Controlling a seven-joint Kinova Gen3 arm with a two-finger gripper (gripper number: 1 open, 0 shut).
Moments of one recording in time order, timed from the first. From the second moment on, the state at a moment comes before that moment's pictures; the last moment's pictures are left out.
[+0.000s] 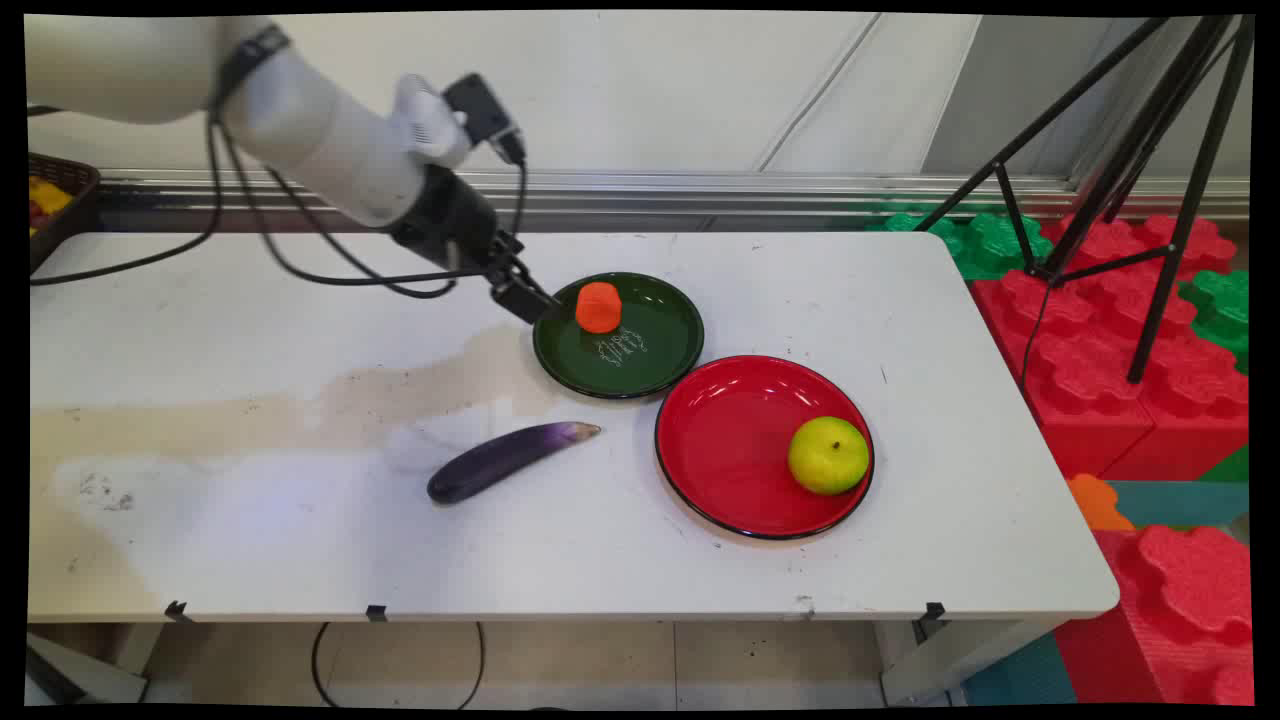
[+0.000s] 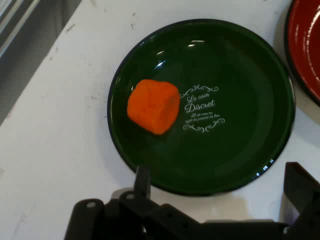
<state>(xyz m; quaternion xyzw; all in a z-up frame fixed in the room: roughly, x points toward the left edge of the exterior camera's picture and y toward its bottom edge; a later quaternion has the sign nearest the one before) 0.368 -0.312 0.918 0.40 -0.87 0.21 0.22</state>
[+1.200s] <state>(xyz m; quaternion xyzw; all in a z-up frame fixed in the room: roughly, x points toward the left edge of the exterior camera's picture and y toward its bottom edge) 0.324 -0.460 0.821 0.38 -0.89 0.18 0.17</state>
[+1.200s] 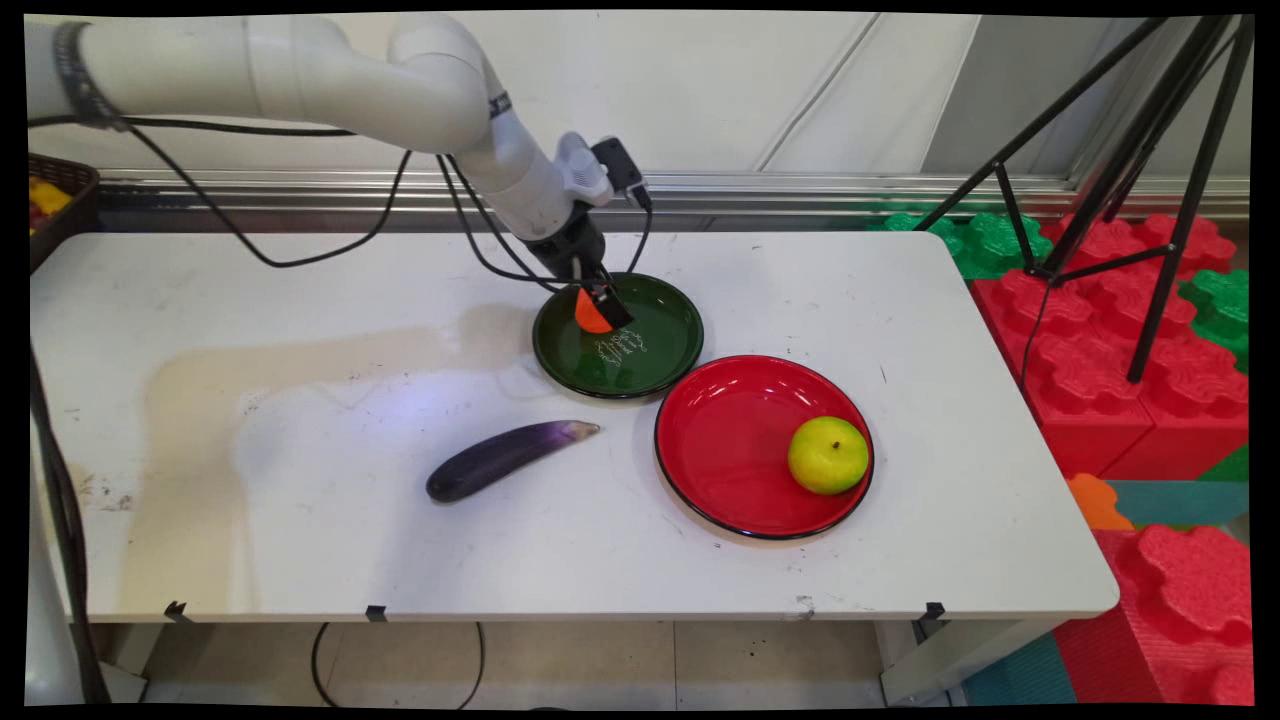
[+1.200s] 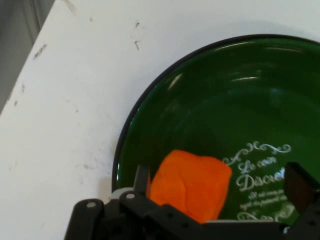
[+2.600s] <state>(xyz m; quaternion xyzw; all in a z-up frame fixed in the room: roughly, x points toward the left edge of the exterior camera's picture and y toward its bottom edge) 0.332 -0.473 0.820 0.40 -0.89 0.17 0.14</state>
